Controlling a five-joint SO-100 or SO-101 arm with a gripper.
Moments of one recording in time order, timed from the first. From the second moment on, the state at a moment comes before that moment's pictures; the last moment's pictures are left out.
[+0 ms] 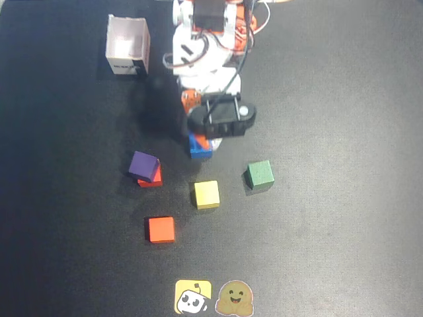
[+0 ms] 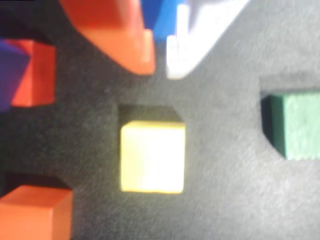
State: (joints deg) arm -0.7 154.0 156.3 48.3 75.9
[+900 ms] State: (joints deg) arm -1.7 176.6 165.0 70.9 79.9
